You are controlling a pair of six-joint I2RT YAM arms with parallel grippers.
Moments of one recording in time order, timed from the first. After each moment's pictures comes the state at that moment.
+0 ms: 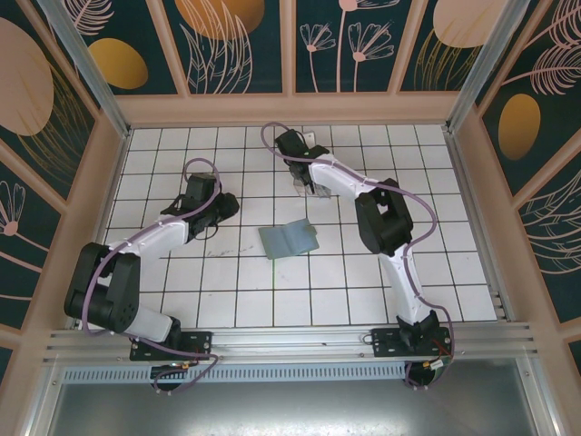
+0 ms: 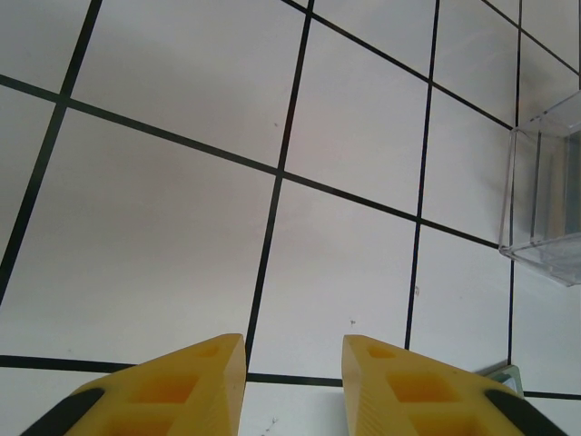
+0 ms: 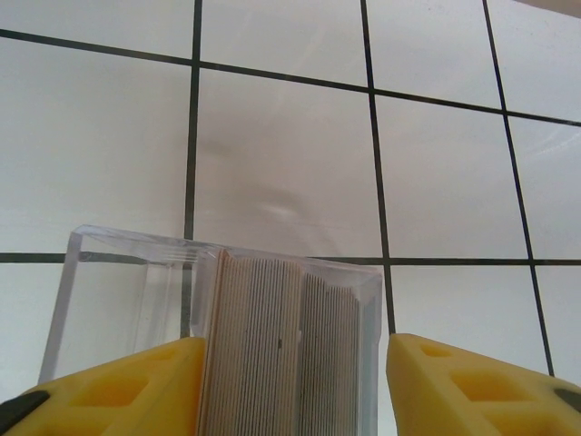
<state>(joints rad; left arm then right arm) -0.31 1.48 0.79 -0.11 0.08 -0.71 0.63 2.29 1.93 -0.67 0.59 0.33</state>
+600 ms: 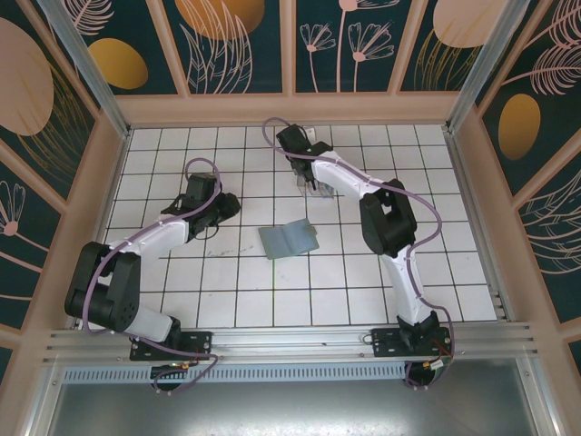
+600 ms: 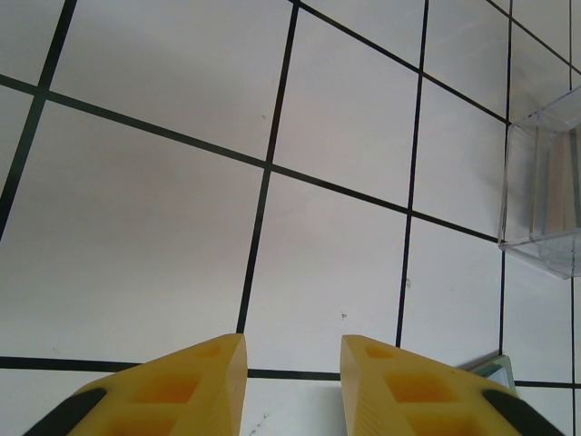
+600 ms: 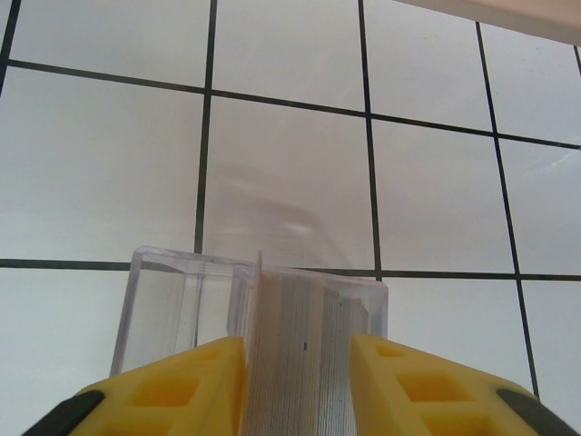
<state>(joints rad) -0.31 1.49 0.80 -0.11 0.11 -0.71 0.63 2.26 1.94 -0.67 0.56 0.30</state>
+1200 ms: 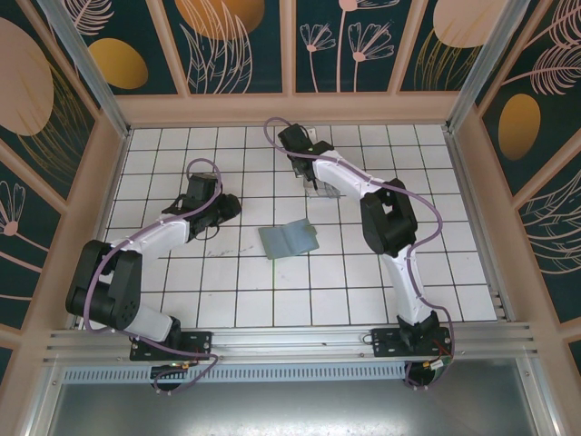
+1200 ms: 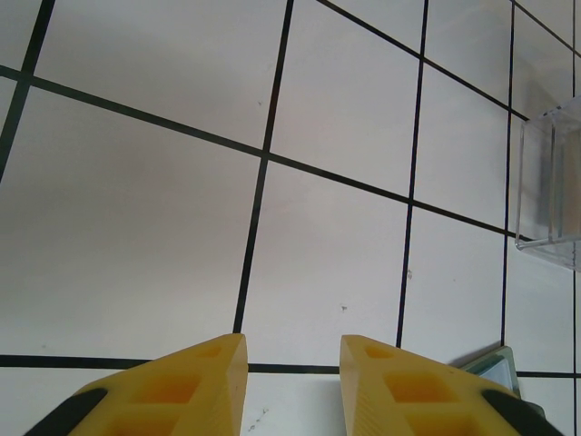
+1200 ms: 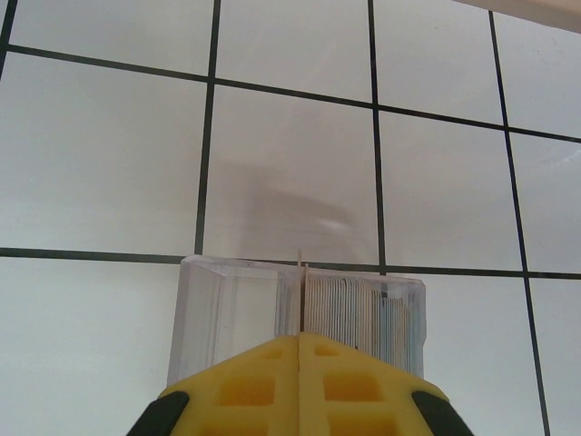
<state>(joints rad) -0.31 1.50 0.80 -0.11 0.13 -0.70 0.62 2.26 1.94 -0.69 0.53 0.30</state>
